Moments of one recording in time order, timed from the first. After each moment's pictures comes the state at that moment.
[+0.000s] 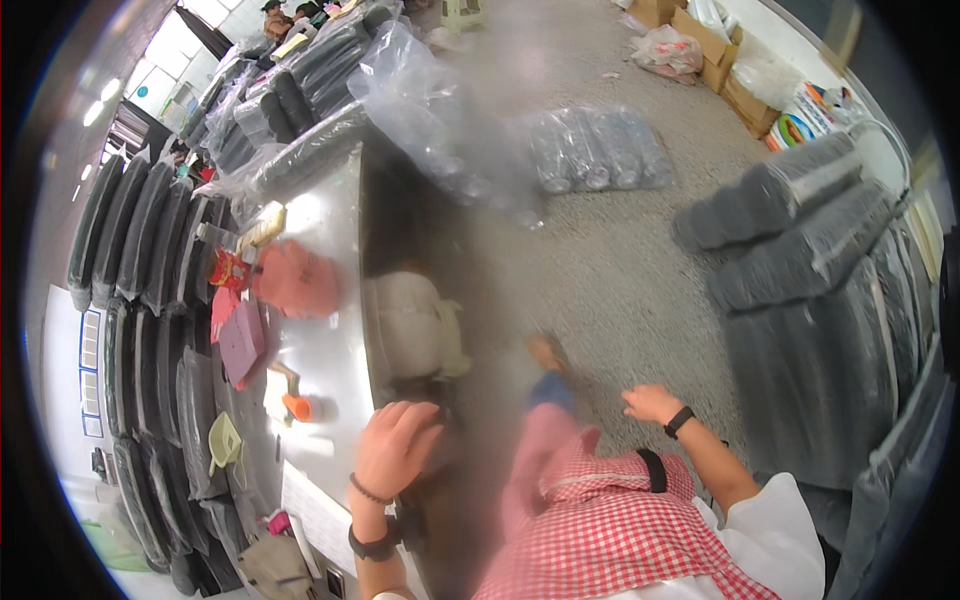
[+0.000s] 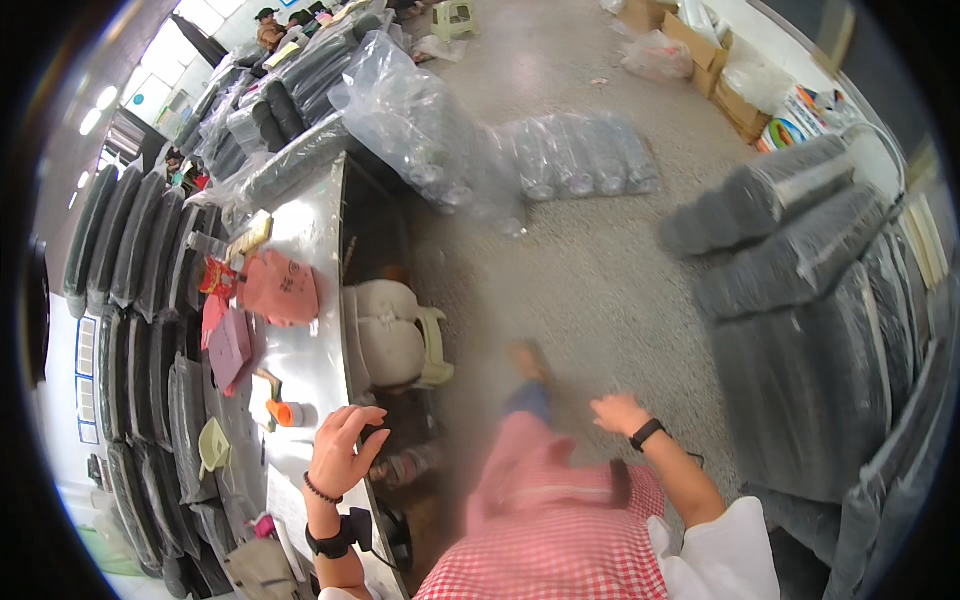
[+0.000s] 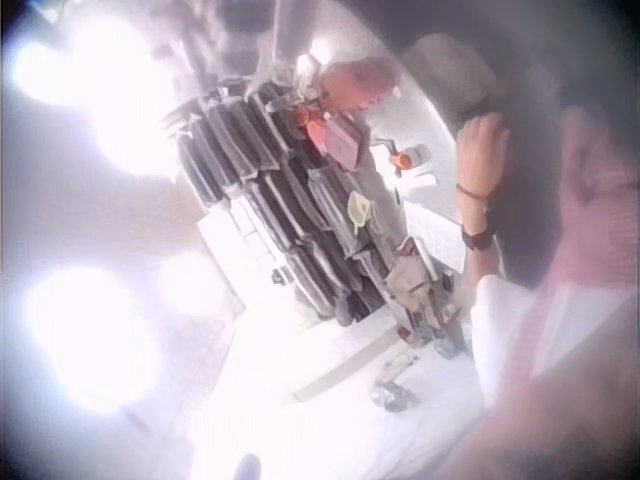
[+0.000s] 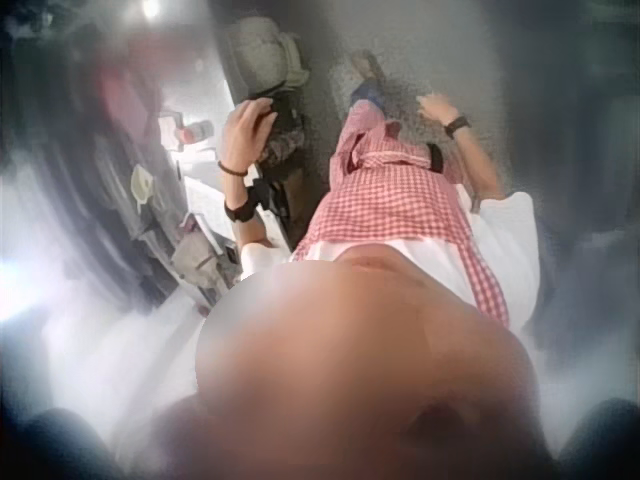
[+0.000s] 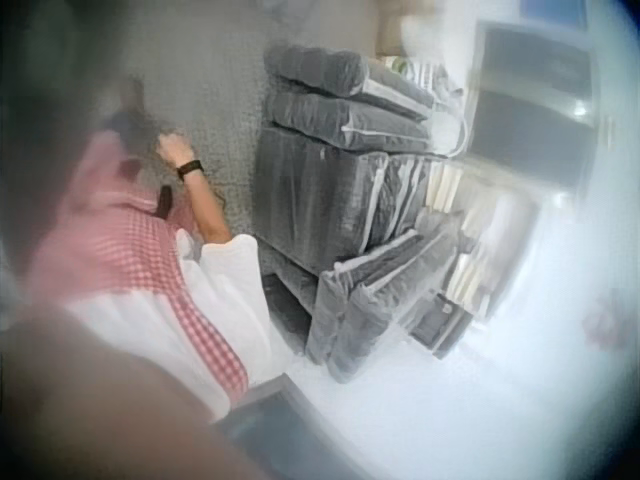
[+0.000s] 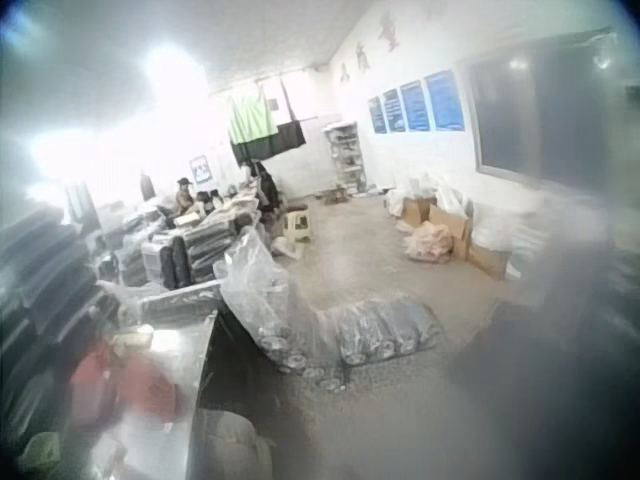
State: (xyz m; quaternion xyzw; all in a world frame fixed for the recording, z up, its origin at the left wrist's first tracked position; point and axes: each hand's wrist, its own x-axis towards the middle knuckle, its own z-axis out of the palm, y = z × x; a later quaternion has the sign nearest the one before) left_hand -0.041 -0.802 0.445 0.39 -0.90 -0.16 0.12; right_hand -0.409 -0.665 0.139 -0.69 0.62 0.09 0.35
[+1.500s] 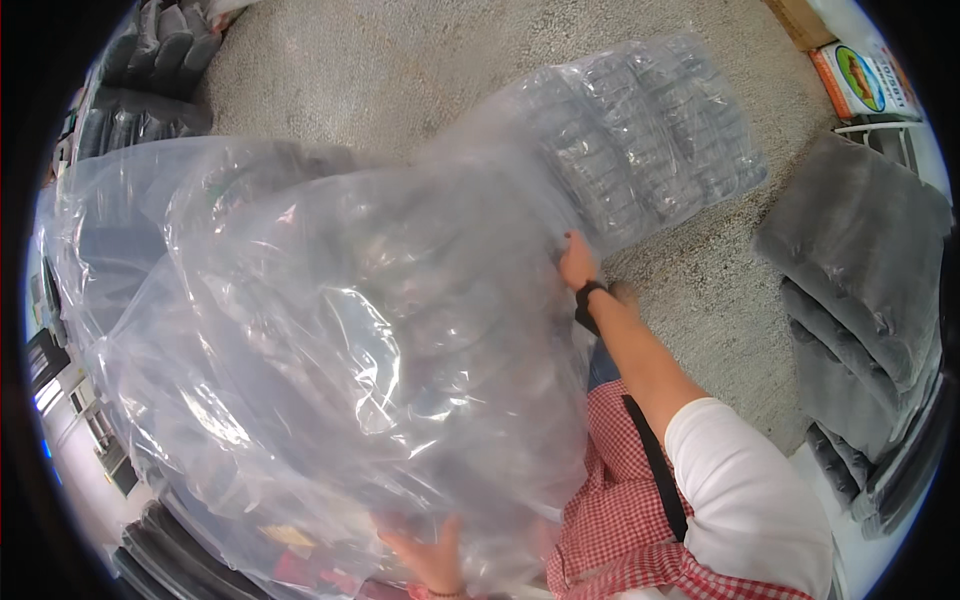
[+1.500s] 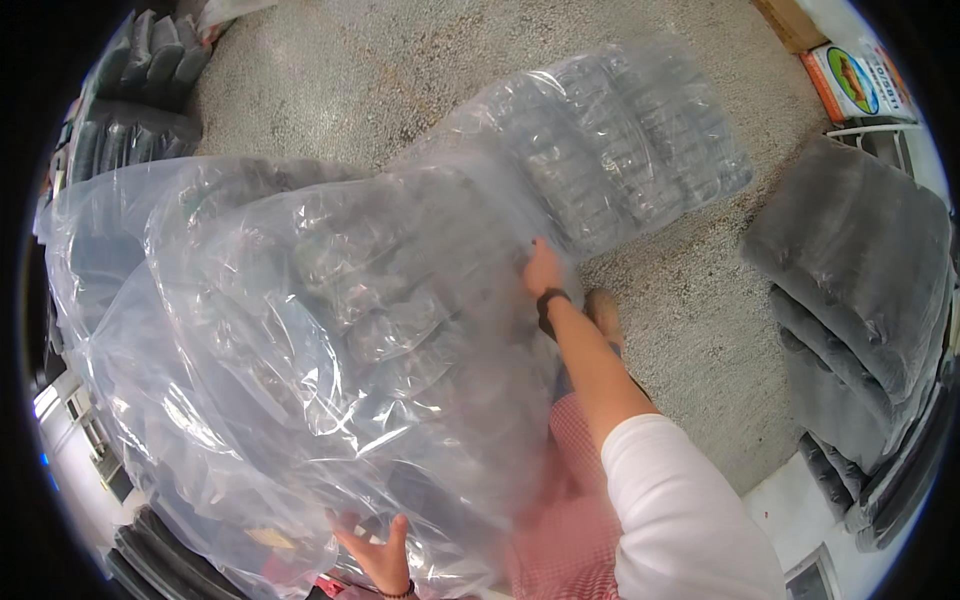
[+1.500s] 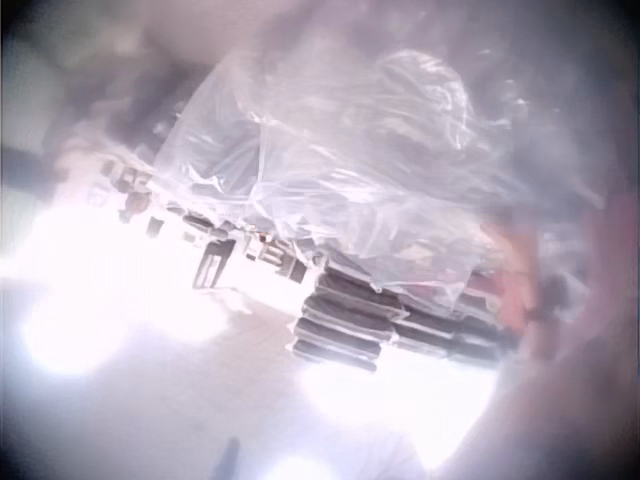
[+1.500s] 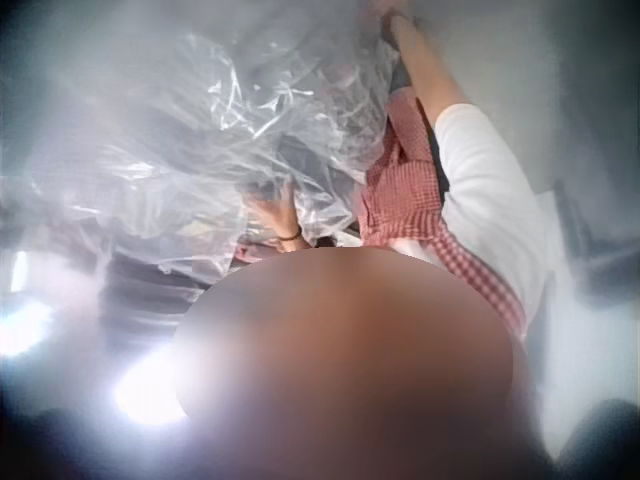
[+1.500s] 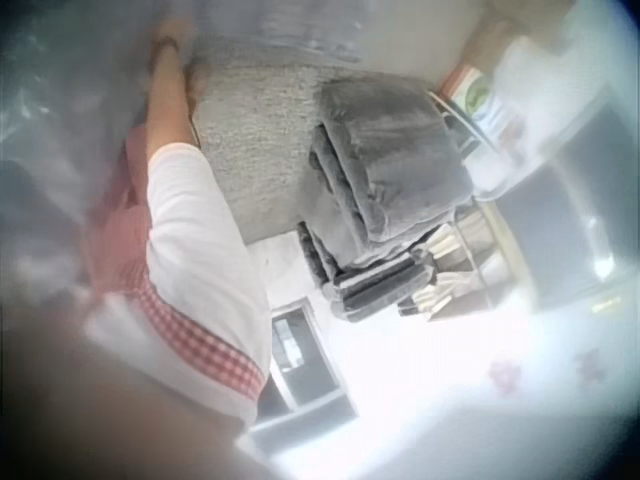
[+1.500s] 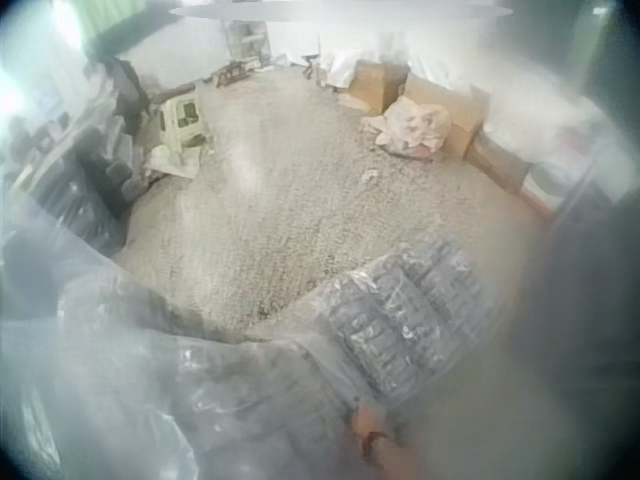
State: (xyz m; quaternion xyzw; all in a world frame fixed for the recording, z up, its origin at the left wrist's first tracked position) left_hand -0.210 -1.854 0.089 0.69 -0.67 -0.25 0.02; right_hand -0.550 -1.837 -0.336 -0.19 0.92 -0.22 0.25
